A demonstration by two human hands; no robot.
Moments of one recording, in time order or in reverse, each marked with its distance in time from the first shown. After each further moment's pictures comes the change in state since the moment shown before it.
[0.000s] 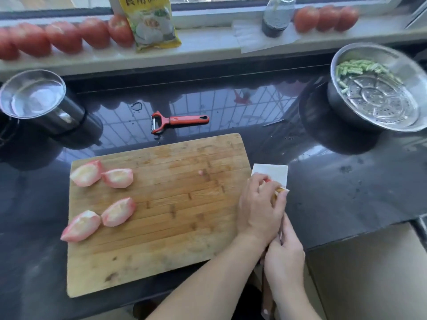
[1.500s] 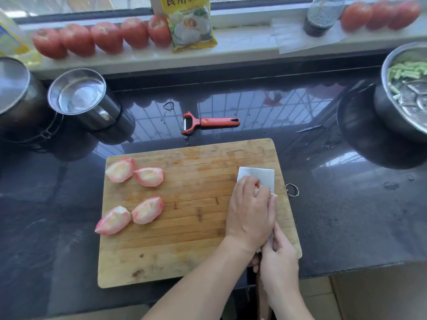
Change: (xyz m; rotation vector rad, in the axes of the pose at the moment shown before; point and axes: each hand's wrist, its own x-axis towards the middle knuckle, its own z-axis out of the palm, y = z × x) left_hand 0.013 -0.044 -0.067 0.410 0.037 0.128; right_hand 0.005 0.017 0.058 0.092 -0.254 0.040
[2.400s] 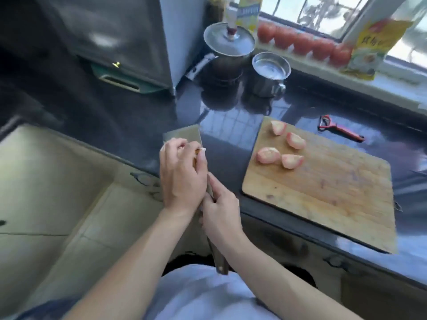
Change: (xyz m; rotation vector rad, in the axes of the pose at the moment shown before) left_hand -0.256 -0.209 -0.329 0.111 0.738 -0.545; right_hand -0.285 0.040 0.267 -0.415 -0.714 -0.538
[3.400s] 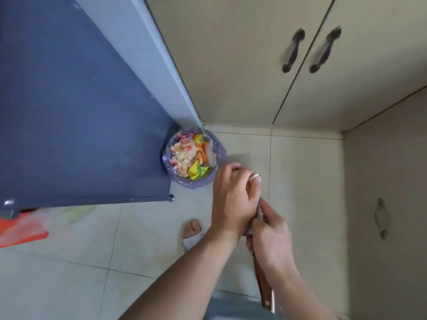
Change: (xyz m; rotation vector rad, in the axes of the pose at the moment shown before) left_hand -0.324 -0.428 -0.169 0.351 0.545 -0.859; right_hand -0.137 0.228 0.402 -0.589 -1.041 0.086
